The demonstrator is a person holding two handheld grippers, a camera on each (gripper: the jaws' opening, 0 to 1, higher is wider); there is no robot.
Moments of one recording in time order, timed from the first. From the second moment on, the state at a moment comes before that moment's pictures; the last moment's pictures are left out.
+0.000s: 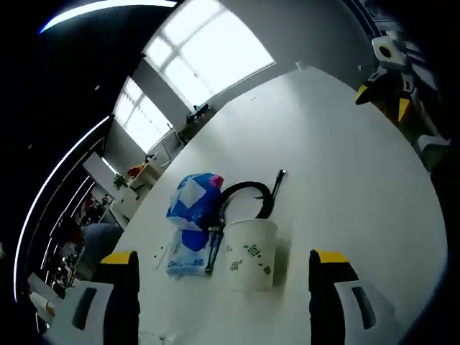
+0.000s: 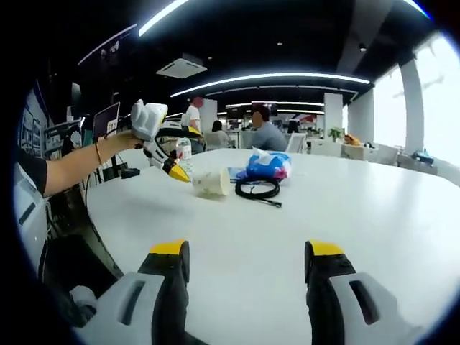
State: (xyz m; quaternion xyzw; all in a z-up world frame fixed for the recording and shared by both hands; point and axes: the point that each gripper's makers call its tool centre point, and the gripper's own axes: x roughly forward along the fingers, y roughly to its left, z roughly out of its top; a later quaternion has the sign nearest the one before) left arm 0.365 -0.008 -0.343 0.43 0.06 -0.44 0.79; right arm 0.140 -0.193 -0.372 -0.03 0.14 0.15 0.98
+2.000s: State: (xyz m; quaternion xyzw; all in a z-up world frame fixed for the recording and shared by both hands) left arm 0.369 -0.050 -0.393 0.46 0.22 -0.46 0.73; right arm 0.126 -0.207 -0.373 -0.06 0.14 0.13 0.98
